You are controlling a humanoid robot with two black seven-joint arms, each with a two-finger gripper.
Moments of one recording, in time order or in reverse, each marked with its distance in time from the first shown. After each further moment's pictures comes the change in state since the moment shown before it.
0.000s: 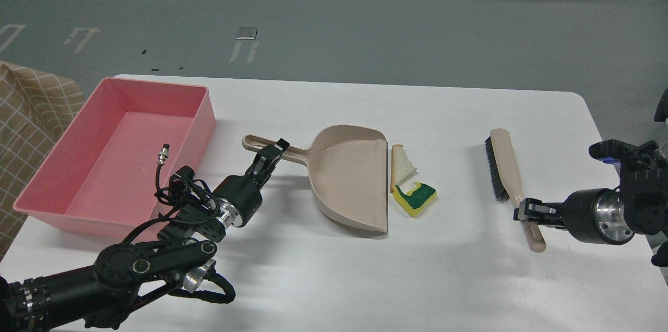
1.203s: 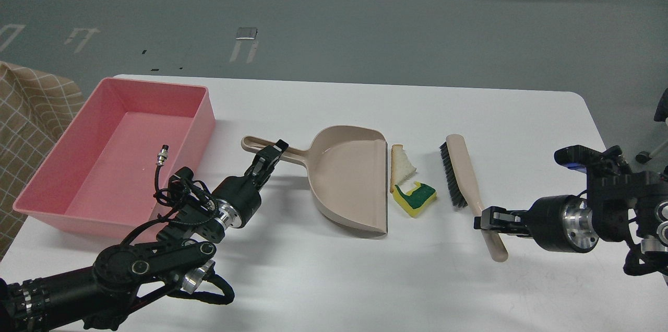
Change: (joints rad) left arm 0.005 0.003 0.000 0.000 0.000 0.000 0.000; right arm -0.012 0.080 0.001 0.091 0.043 0.000 0.000
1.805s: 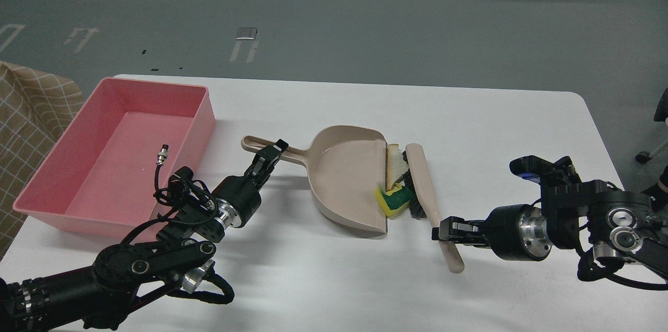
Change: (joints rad) left arm -0.001 0.000 0.000 0.000 0.000 0.000 0.000; right arm -0.023 0.149 -0.002 -0.025 0.000 0.000 -0.006
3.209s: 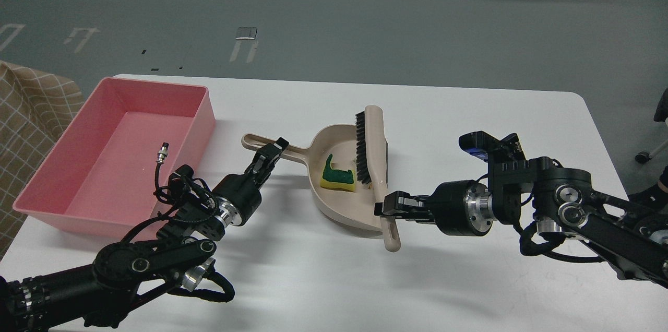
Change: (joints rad) left arm -0.008 0.001 0.000 0.000 -0.003 0.000 0.000; right arm 0.069 0.206 0.073 -0.058 0.001 0.000 0.000
